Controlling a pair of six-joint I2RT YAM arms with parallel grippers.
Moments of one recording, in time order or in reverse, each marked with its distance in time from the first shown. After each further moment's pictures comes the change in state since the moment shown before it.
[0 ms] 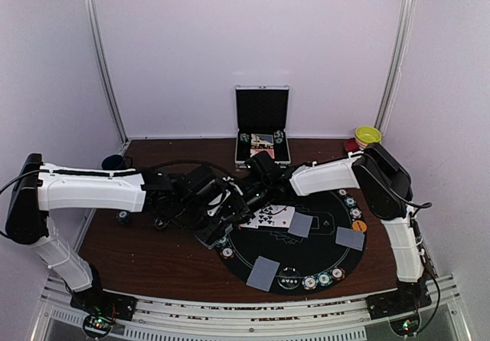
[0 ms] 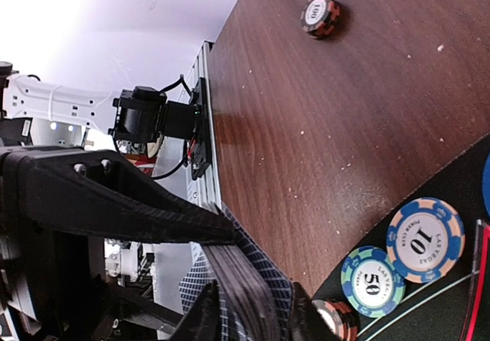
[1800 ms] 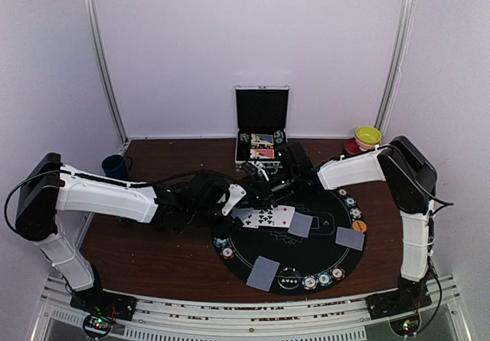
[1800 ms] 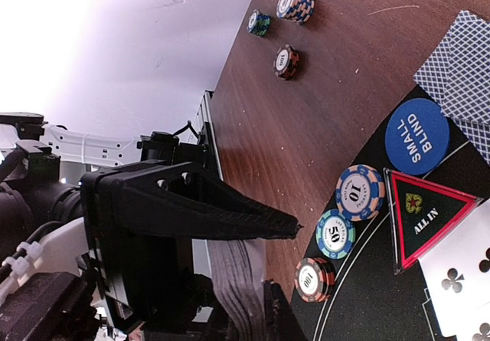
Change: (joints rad) left arm 0.017 0.077 -0.126 0.516 0.007 0.324; right arm -0.138 -0.175 -0.234 0.195 -0.009 0.198
